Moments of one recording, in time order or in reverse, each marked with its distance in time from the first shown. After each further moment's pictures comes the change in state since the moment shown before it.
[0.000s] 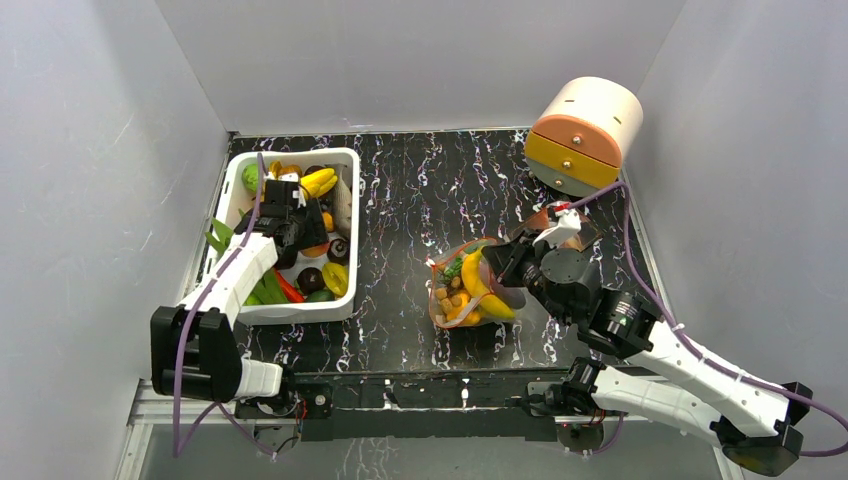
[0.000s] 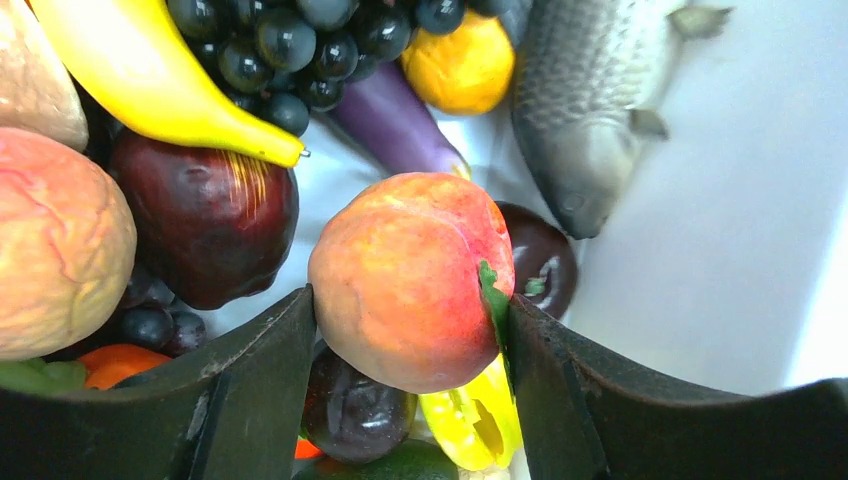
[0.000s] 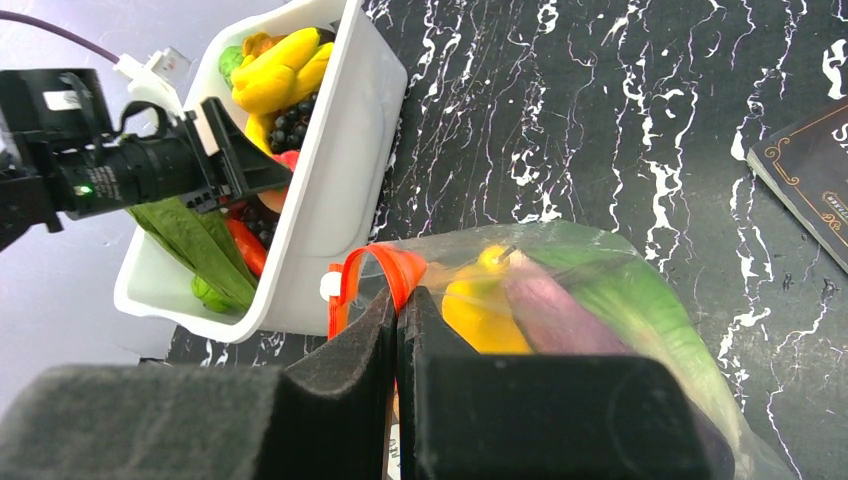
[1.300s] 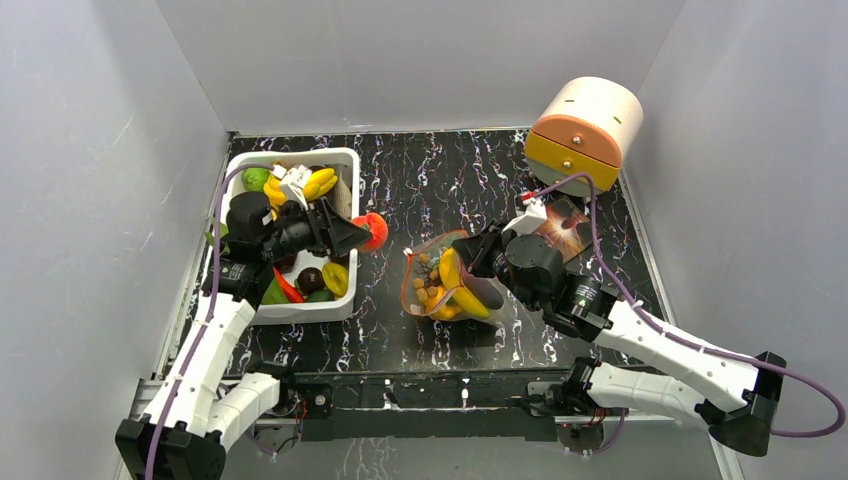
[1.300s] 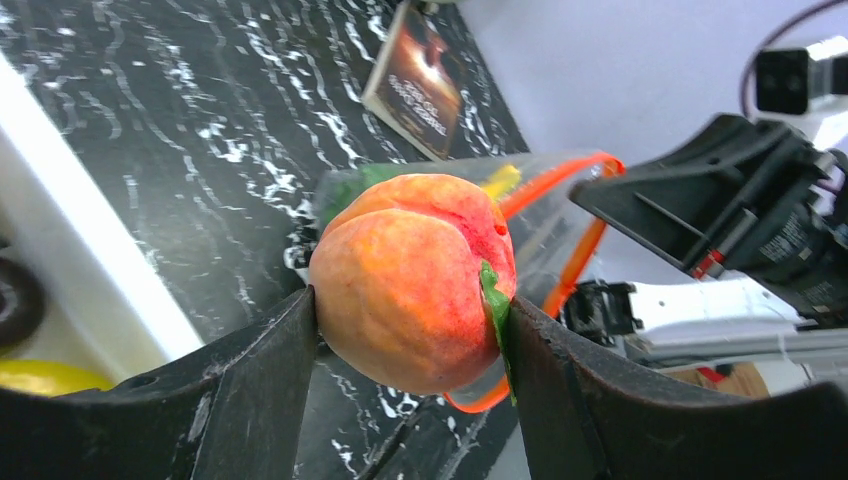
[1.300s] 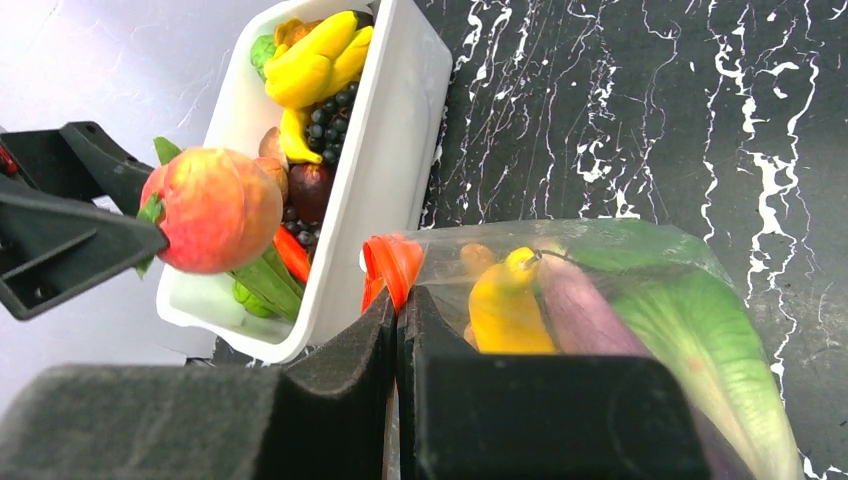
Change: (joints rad) left arm -0.051 -0.445 -0.045 0.164 0.789 -0.185; right arm 0.000 0.201 0.019 0.163 -0.056 0.076
